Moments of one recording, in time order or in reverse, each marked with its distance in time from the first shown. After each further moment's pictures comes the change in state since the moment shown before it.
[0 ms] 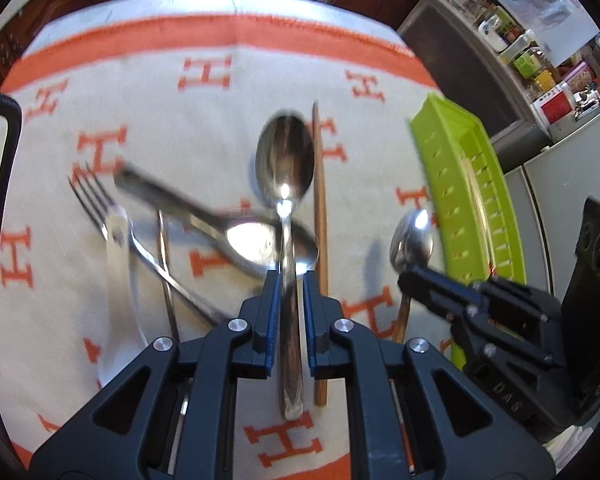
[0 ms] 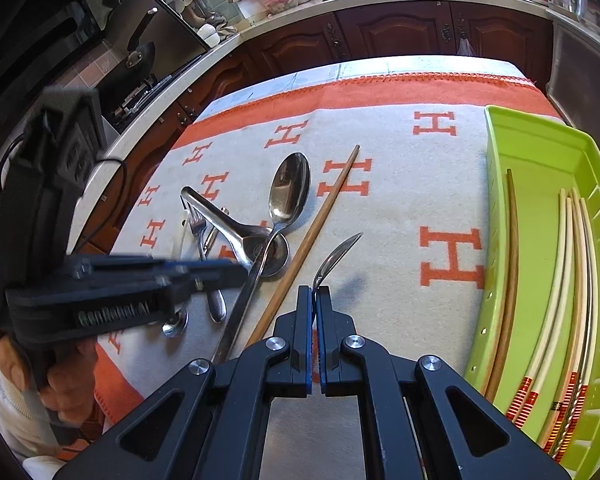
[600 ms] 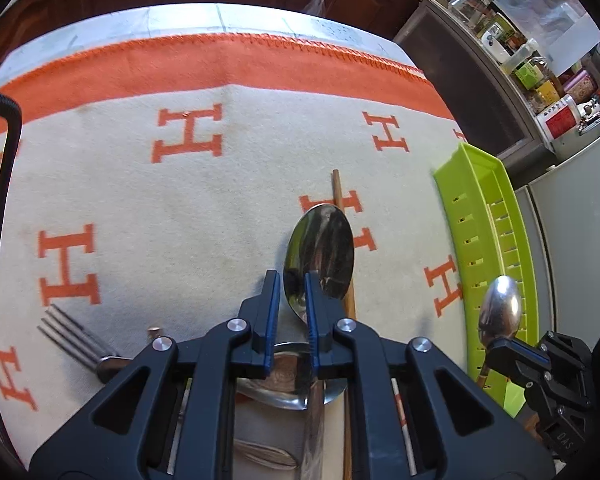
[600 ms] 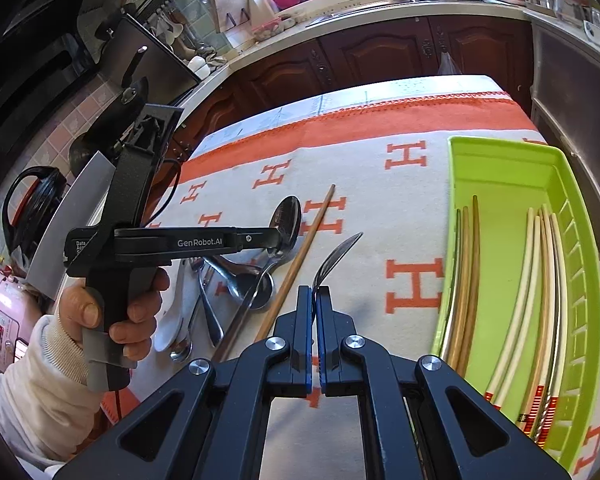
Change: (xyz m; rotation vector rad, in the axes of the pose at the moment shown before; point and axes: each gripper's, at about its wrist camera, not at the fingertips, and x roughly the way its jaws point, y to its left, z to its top) left arm 0.045 0.025 0.067 0.023 -0.002 -0.059; right arm -0.033 -0.023 0.016 0.063 -0.078 0.004
